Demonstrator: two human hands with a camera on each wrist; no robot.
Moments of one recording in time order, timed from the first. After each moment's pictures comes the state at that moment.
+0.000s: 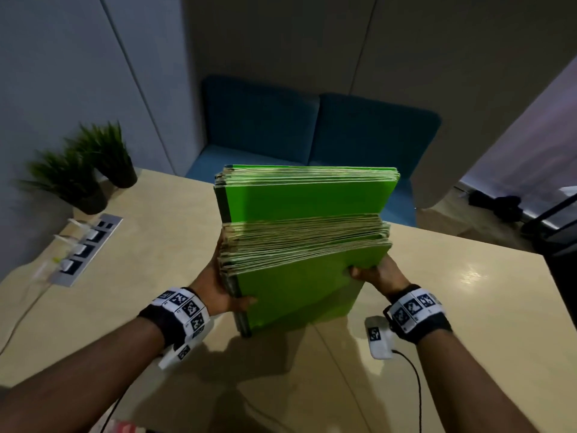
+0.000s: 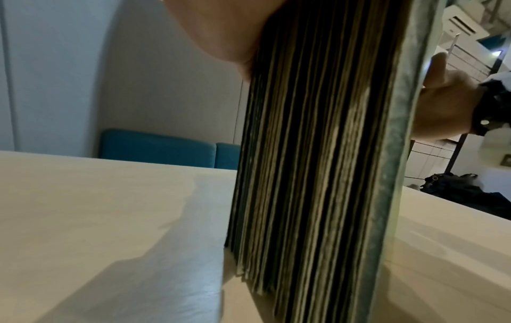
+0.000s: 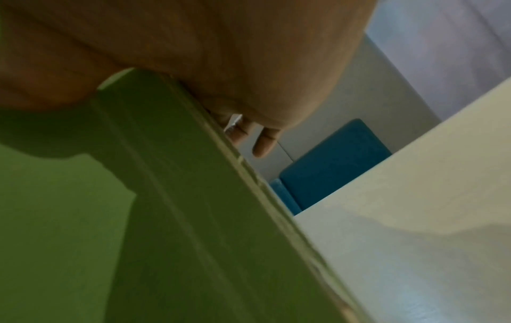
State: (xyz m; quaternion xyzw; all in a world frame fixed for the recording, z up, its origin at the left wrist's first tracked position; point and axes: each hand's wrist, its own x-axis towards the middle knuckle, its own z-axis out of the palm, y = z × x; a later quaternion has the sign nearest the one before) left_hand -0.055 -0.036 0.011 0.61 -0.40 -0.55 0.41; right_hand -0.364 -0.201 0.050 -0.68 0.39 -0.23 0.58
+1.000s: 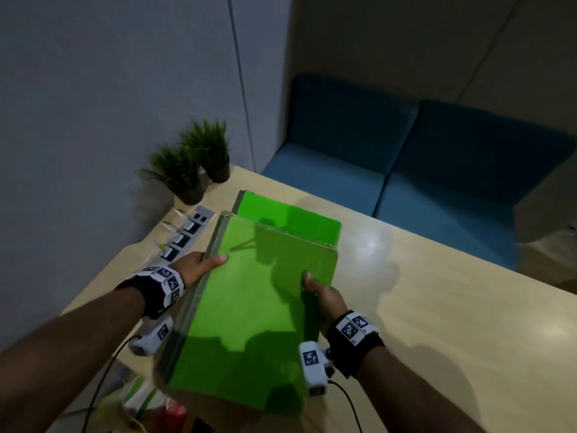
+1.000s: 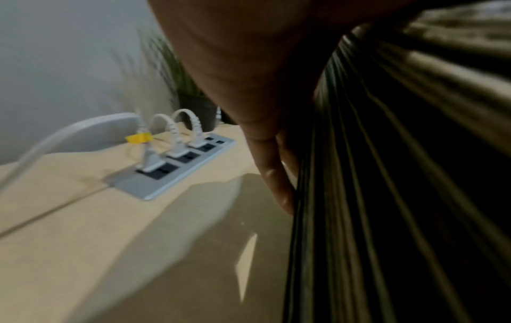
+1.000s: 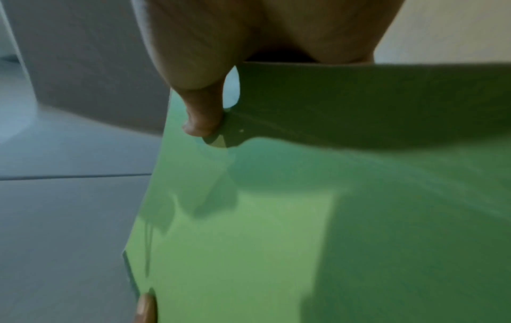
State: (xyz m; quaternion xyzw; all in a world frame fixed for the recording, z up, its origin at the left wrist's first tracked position) left_hand 0.168 0.042 0.016 0.85 -0.30 -0.40 0.13; right_hand -0.095 -0.103 -0.032 -0.39 0.54 -0.06 0.74
